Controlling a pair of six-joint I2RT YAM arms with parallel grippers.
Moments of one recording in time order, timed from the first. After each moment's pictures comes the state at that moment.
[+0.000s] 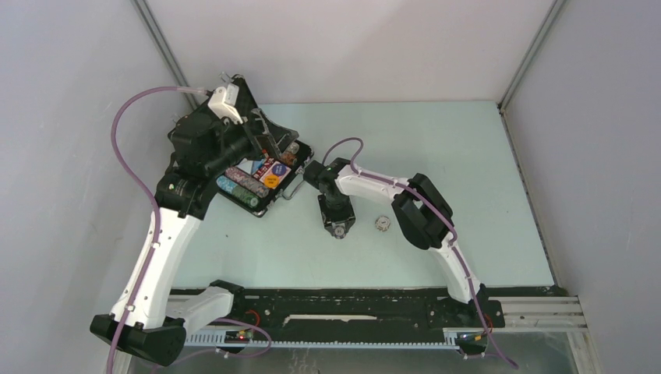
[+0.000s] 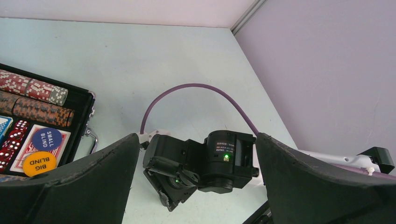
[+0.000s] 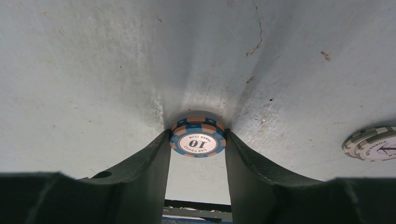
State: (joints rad) left arm -0.27 1.04 1.30 -0.44 0.34 -0.47; right arm 0.88 2.26 1.81 -1.07 -0.01 0.65
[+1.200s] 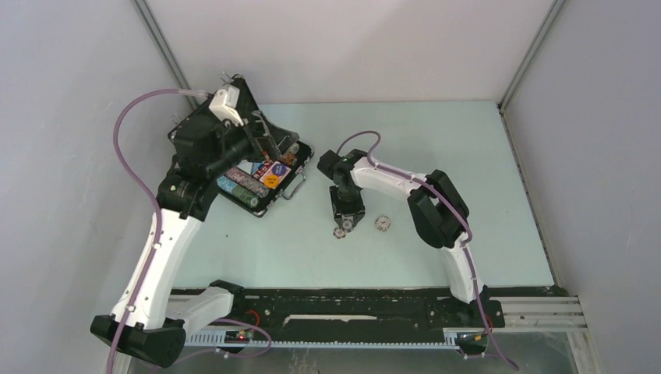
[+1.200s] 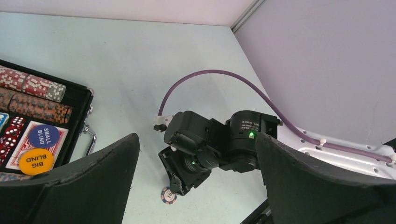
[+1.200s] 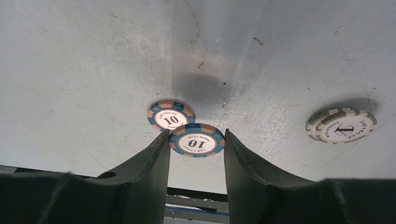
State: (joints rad) left arm -0.27 1.03 1.28 -0.43 0.35 -0.48; right arm 0.79 2.15 1.73 -1.05 -0.04 0.63
